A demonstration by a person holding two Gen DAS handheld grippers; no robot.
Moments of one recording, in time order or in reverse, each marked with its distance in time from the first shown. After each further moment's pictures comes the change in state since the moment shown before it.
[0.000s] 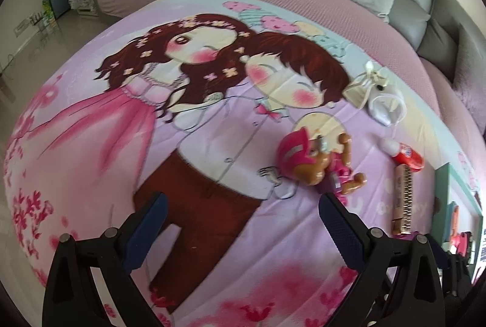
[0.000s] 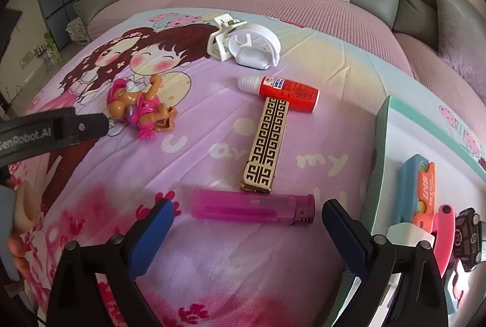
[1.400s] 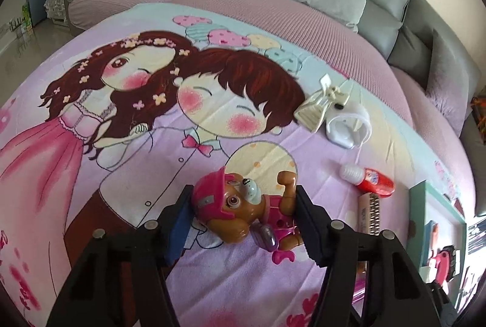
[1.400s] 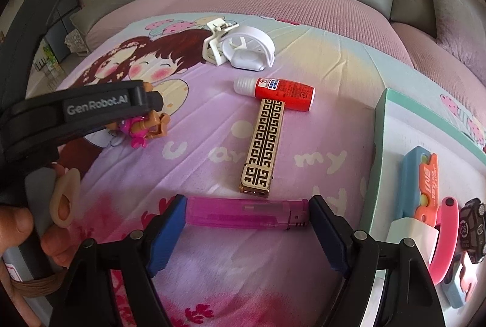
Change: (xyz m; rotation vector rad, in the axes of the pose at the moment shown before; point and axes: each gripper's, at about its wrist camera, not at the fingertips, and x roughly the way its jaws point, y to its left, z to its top) left arm 0.021 -0.037 0.018 0.027 -0.085 -0.136; right arm -0.008 -0.010 0.002 0.074 -0.011 0.059
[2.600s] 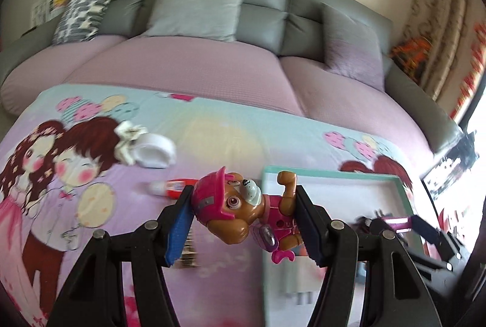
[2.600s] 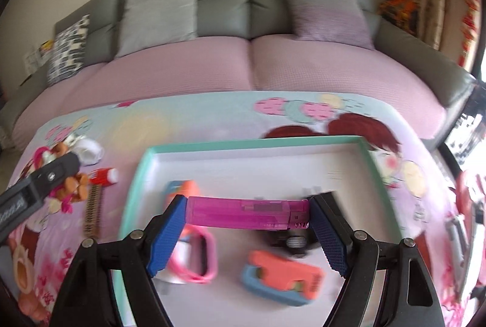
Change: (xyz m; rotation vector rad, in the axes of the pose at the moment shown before) left arm -0.068 -0.174 -0.037 0.368 -0.121 -0.258; right arm -0.114 -0.178 -0.028 0.395 -0.192 -0.388
